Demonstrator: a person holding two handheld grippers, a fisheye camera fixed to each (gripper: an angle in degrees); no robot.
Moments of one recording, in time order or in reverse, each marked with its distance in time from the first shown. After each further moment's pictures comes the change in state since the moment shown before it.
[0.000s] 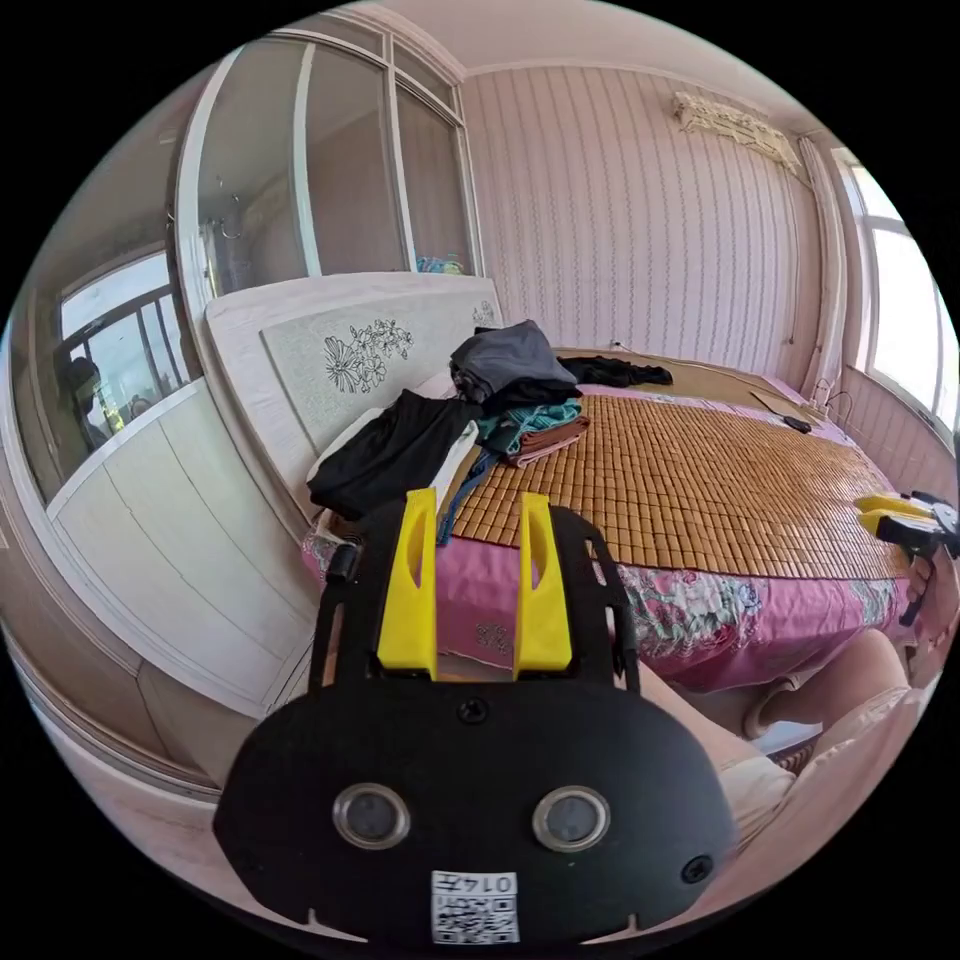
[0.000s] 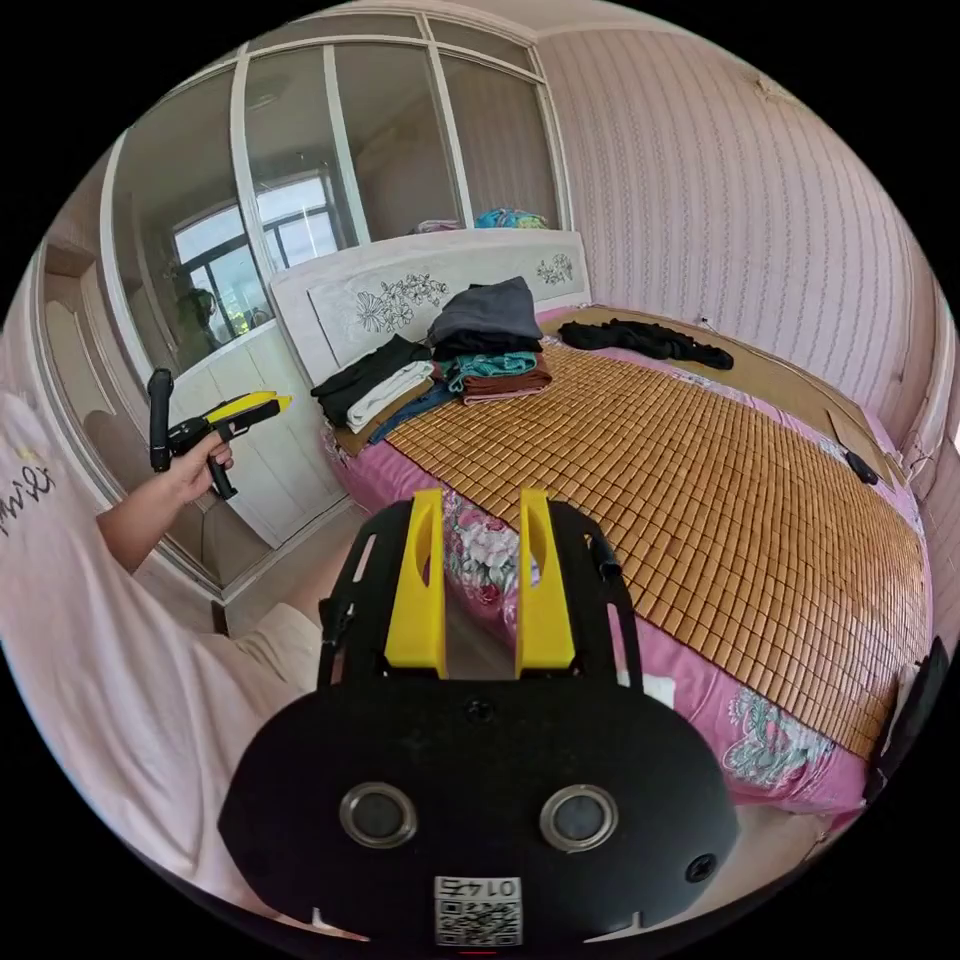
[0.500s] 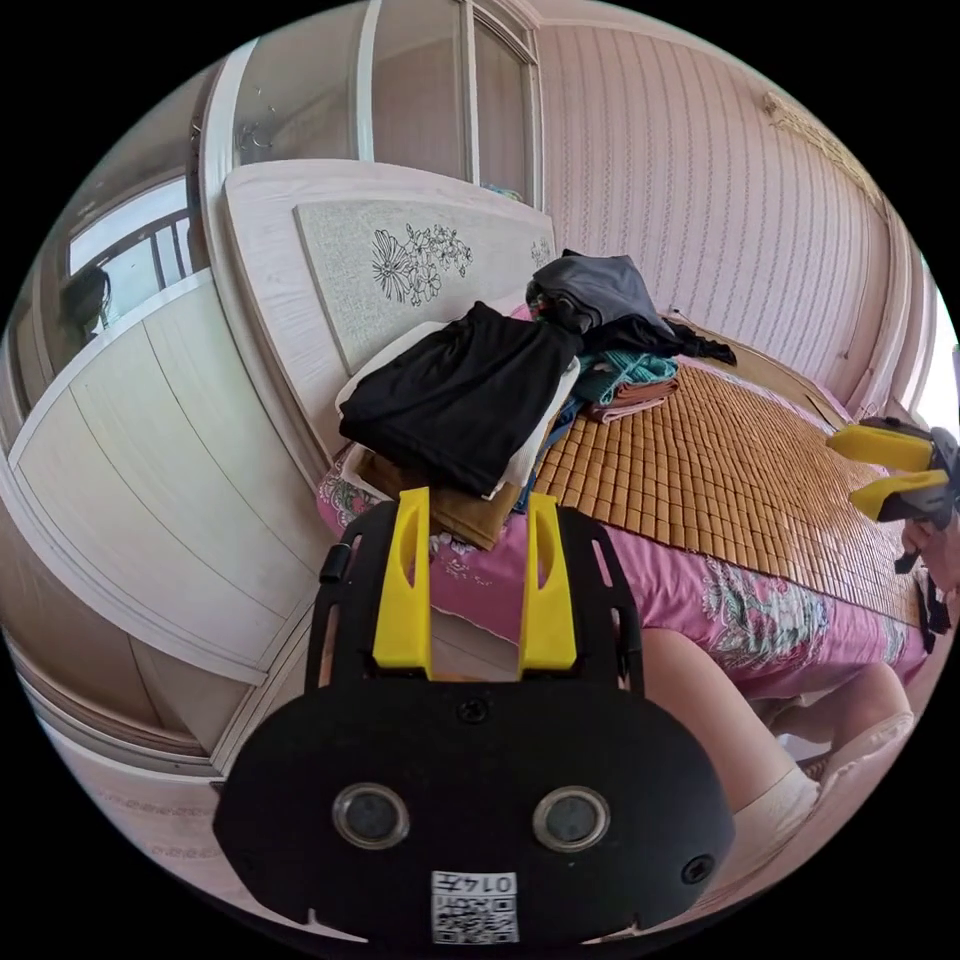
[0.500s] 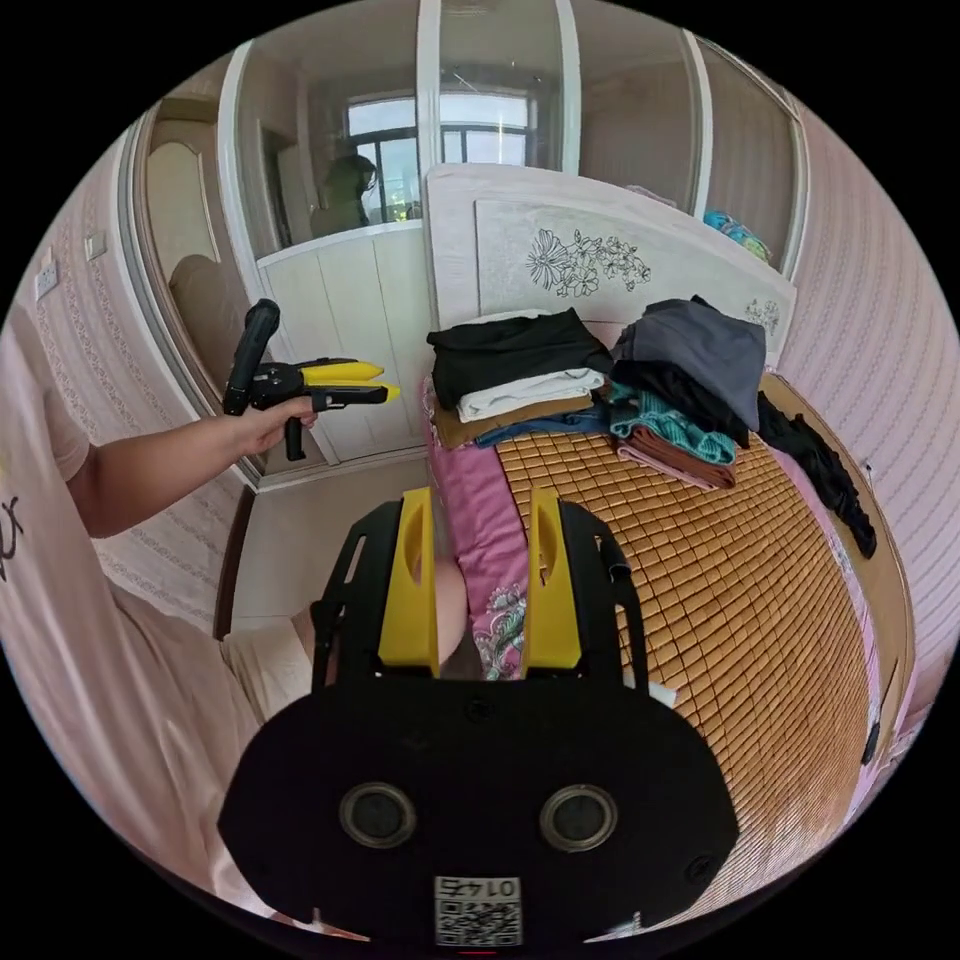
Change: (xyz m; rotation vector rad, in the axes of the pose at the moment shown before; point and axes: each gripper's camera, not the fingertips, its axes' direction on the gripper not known) left arm -0.210 0.003 0.122 -0.173 -0.028 -0.121; right arm -0.159 -0.194 0.238 -0.146 -0.232 -0.496
